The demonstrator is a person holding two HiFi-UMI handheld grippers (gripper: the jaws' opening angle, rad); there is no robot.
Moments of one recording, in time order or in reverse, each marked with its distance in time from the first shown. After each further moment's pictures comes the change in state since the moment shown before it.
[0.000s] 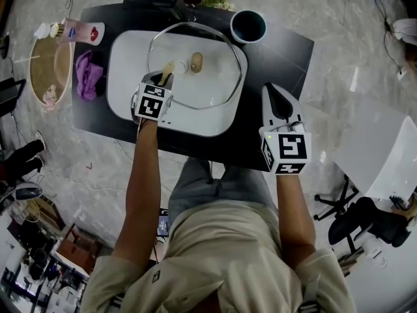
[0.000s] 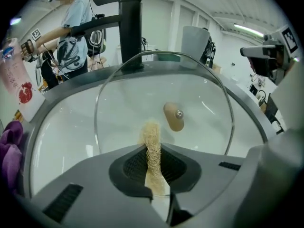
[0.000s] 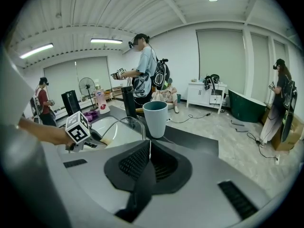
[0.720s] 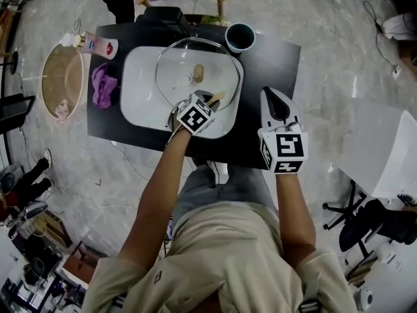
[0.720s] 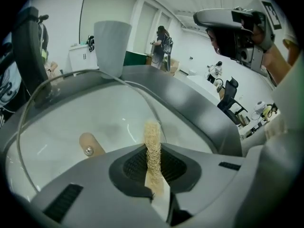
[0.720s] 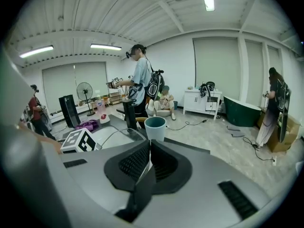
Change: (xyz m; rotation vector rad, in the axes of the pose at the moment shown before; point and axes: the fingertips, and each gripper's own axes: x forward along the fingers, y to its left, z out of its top) left arm -0.013 -0.173 0.041 0.297 0.023 -0.393; right arm -0.046 0.007 0.035 0.009 -0.077 -0.043
